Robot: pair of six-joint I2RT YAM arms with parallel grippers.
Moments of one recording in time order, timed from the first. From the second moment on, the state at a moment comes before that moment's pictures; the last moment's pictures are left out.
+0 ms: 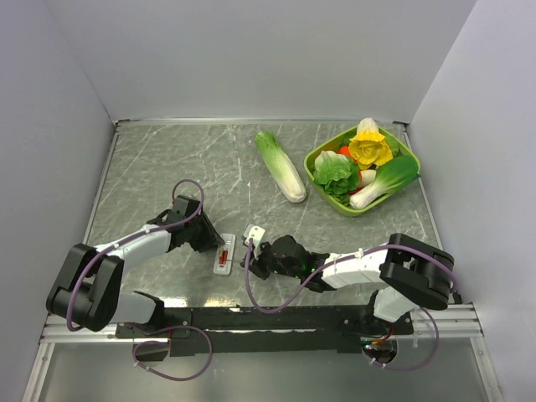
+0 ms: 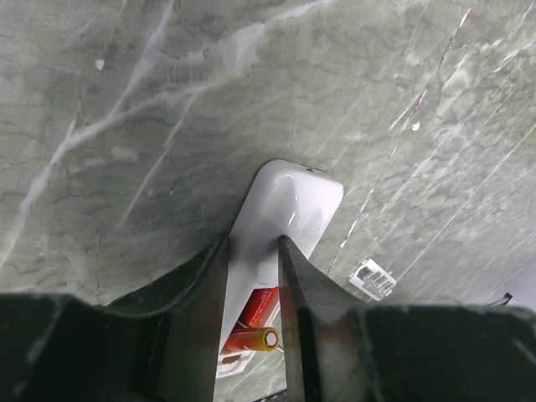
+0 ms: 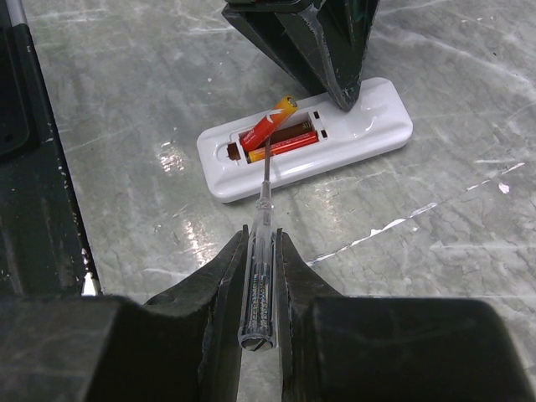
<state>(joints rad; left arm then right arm) -0.38 1.34 0.56 -0.22 0.19 -0.91 1.14 1.51 0.52 0.60 -0.04 0.08</state>
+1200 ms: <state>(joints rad) -0.38 1.33 0.56 -0.21 0.19 -0.91 1.17 1.49 0.50 0.61 -0.01 0.06</state>
